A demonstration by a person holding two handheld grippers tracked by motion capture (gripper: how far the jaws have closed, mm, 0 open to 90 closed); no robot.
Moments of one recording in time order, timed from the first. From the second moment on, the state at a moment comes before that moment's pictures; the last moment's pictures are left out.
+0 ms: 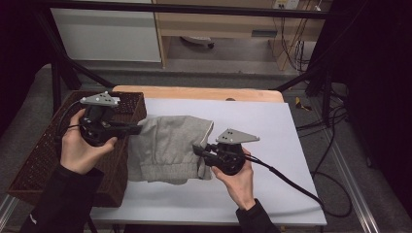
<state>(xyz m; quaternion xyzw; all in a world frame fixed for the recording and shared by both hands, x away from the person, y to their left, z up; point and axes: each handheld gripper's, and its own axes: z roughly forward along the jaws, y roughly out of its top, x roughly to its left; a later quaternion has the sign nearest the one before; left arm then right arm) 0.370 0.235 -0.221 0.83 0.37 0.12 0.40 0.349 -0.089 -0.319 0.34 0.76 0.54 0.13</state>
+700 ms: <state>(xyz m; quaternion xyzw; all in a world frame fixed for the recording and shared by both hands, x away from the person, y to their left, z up) 0.370 0.243 -0.200 0.83 0.36 0.13 0.41 0.353 -0.081 -0.302 0.33 0.76 0.55 0.14</state>
